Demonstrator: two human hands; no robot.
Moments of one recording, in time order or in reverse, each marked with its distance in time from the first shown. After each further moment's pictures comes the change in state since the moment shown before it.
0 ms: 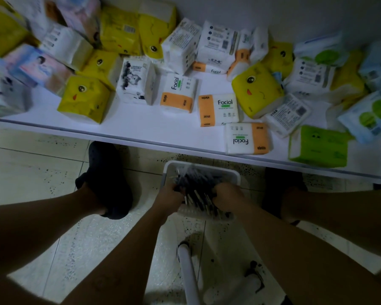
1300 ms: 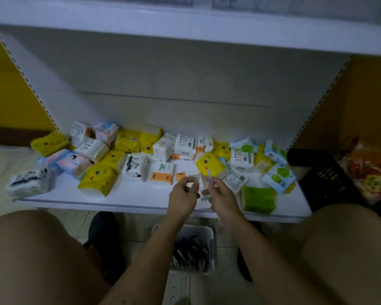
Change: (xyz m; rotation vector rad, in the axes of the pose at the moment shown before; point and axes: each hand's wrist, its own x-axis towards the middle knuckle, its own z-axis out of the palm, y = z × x) left_hand -0.139 0.133 0.026 -0.064 0.271 0.749; right_hand -0.192 -0.047 -0.117 1.113 0.701 -0.359
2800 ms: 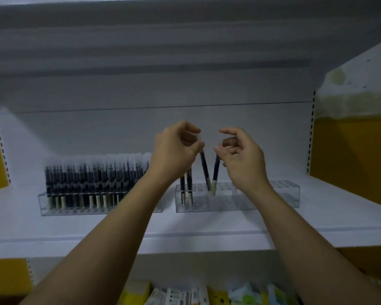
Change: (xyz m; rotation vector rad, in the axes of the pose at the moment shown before) left_hand 0.022 0.468 -0.093 0.221 0.306 1.060; right_hand 0.016 -0.429 -0.147 -0.049 0.406 -1.070
